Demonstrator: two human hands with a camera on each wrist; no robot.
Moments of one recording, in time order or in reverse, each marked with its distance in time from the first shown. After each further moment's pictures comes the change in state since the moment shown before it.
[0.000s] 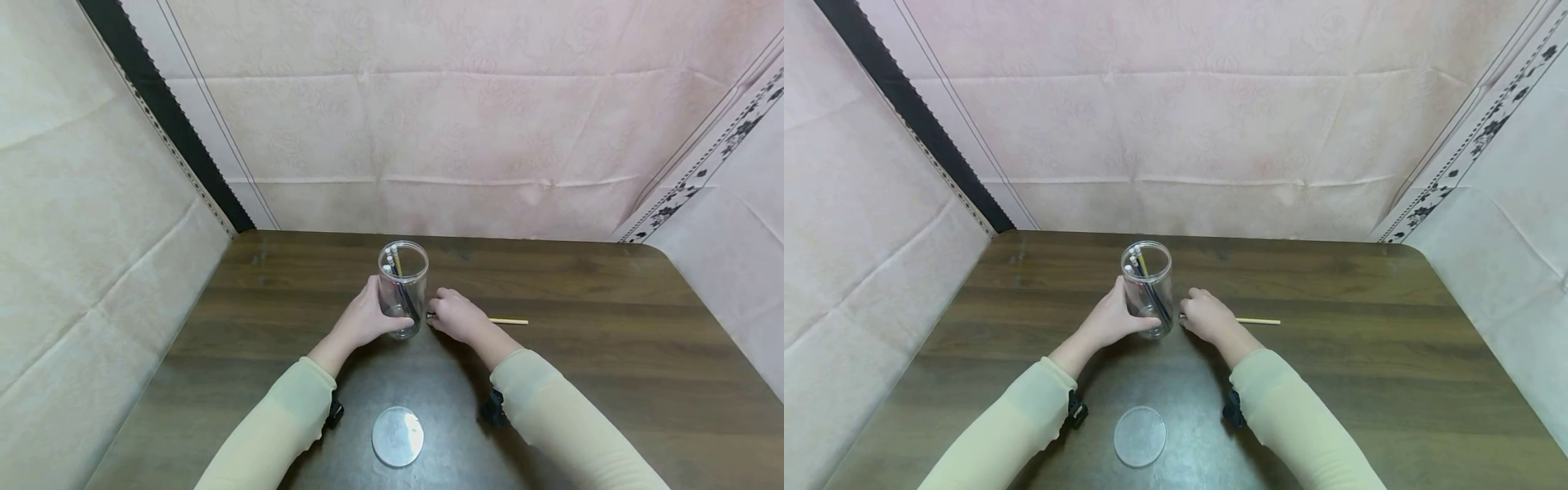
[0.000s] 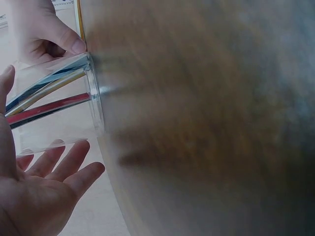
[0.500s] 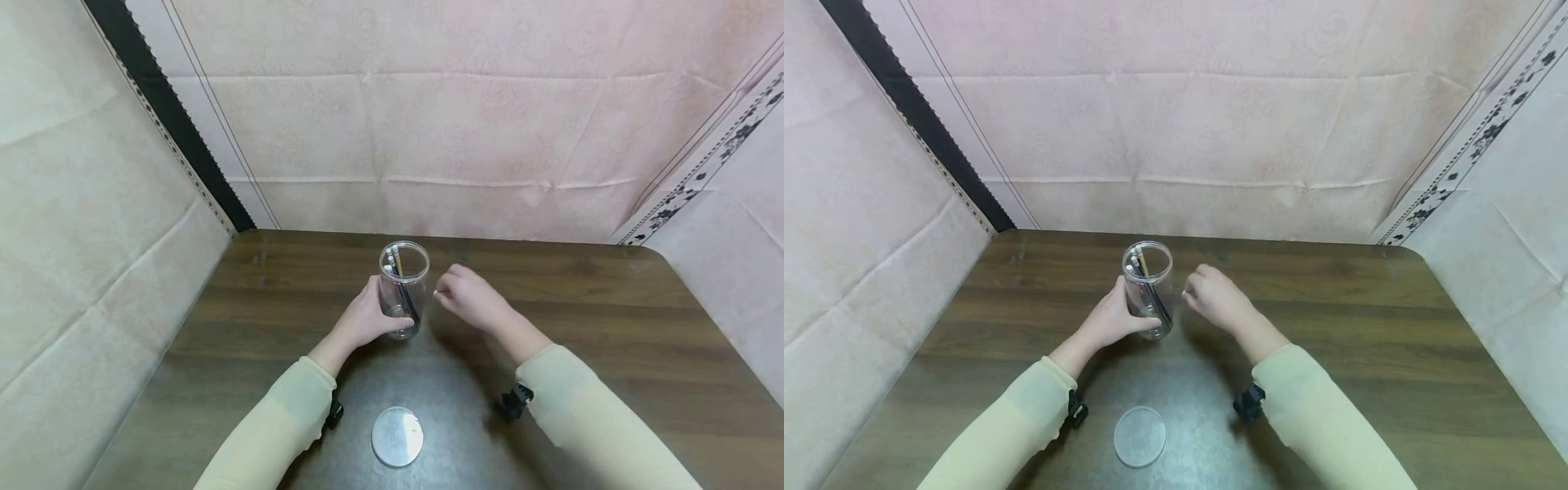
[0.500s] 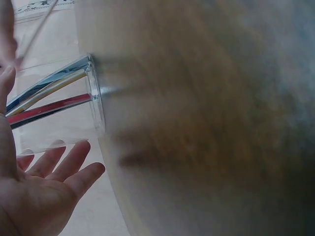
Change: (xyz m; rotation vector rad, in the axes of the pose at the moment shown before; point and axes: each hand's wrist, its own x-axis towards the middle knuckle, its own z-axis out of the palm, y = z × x) left_hand 0.000 -0.001 0.001 -0.001 0.013 0.018; right_hand -0.006 0.000 -0.053 0.097 0.269 -0.062
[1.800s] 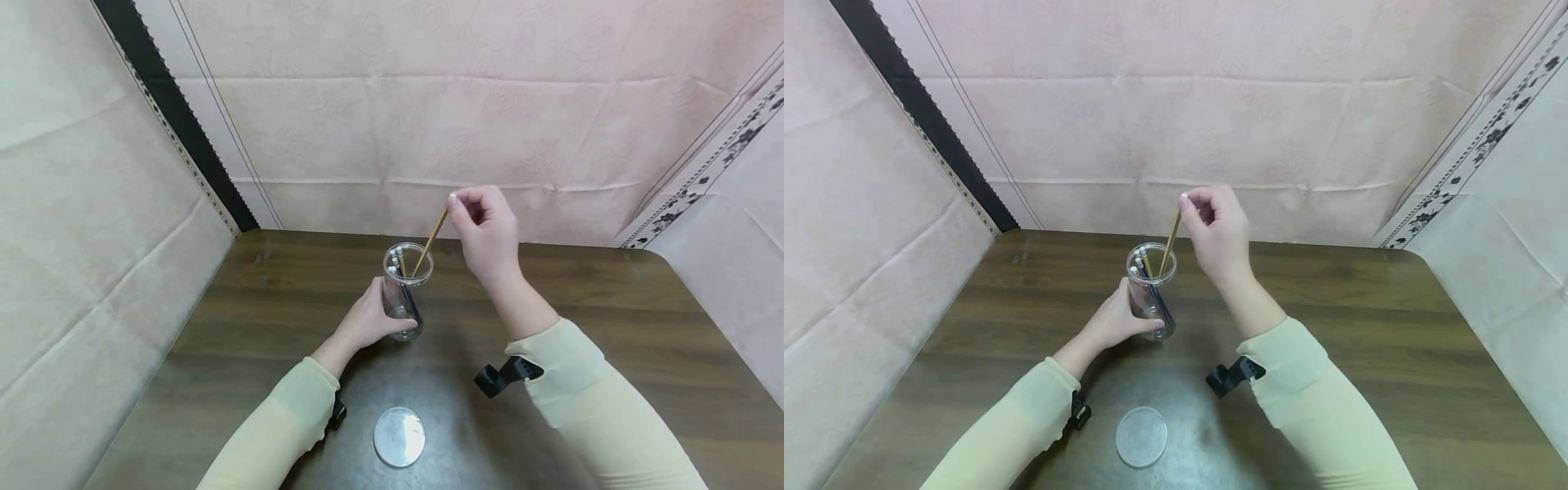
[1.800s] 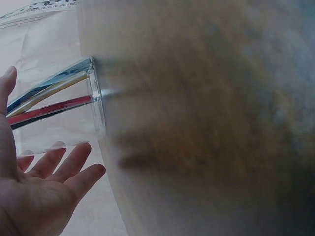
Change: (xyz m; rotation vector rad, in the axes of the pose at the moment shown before) left_hand 0.000 -0.002 0.002 0.012 -0.016 -0.023; right_hand 0.054 -0.050 -0.086 0.558 0.769 0.211
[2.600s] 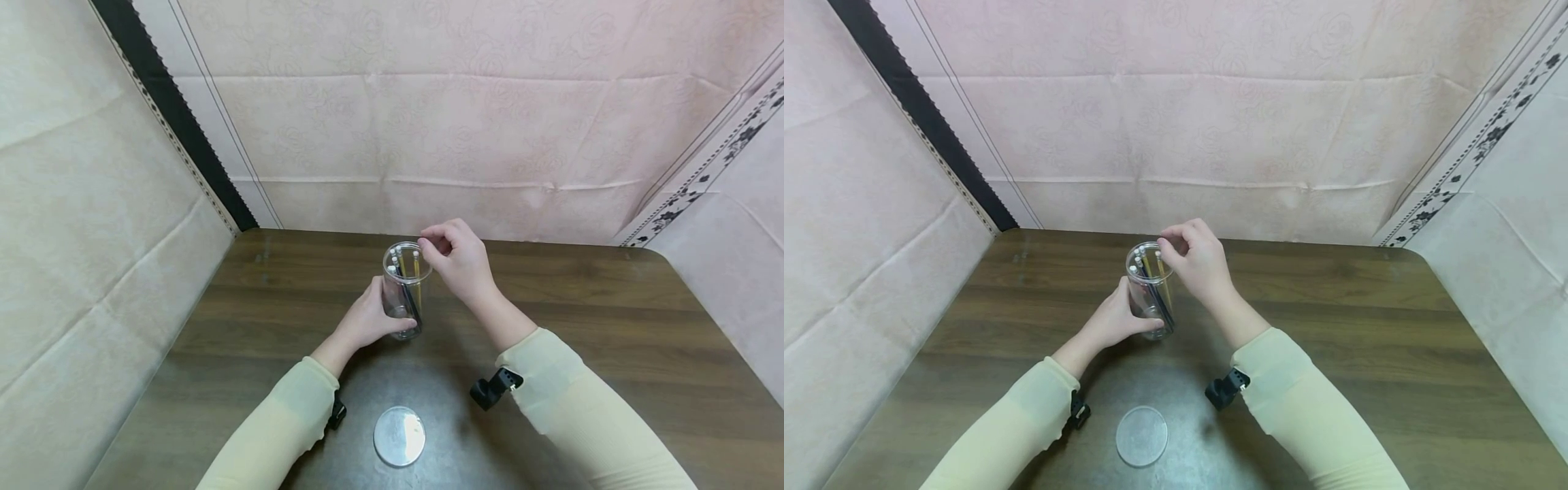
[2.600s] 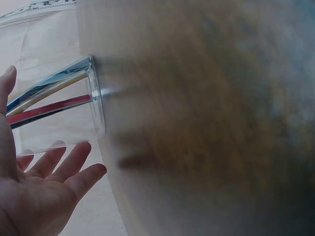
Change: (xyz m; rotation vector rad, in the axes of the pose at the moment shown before) left_hand 0.001 0.000 0.000 -0.019 0.019 0.034; right_hand -0.032 0.028 0.018 -0.215 -0.272 0.015
